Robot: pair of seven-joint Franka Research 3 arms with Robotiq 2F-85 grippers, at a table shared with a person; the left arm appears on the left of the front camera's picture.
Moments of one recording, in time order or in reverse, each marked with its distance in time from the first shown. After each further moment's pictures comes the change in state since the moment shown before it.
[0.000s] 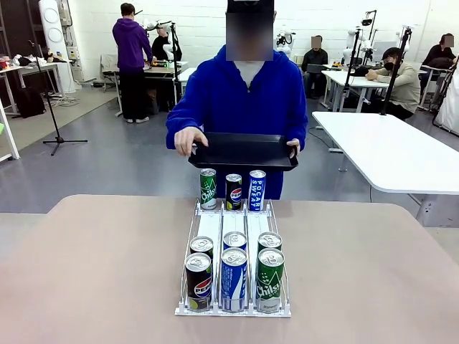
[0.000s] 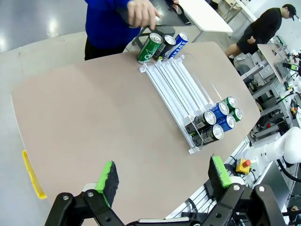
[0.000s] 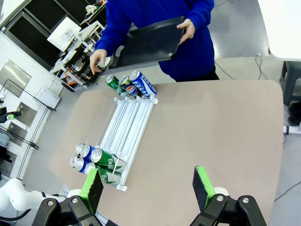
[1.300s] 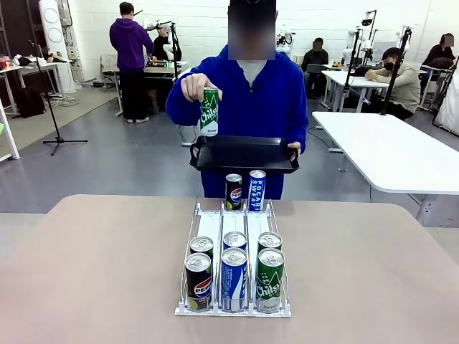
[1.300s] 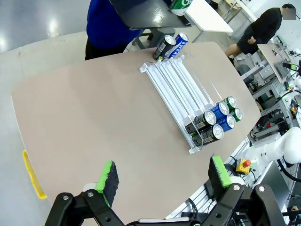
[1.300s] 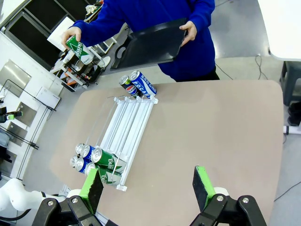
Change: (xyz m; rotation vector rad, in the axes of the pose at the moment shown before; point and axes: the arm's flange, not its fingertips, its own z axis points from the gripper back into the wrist) left arm 0.000 0.000 0.000 0.001 0.000 0.000; right arm 0.000 0.000 0.000 0.000 0.000 0.000
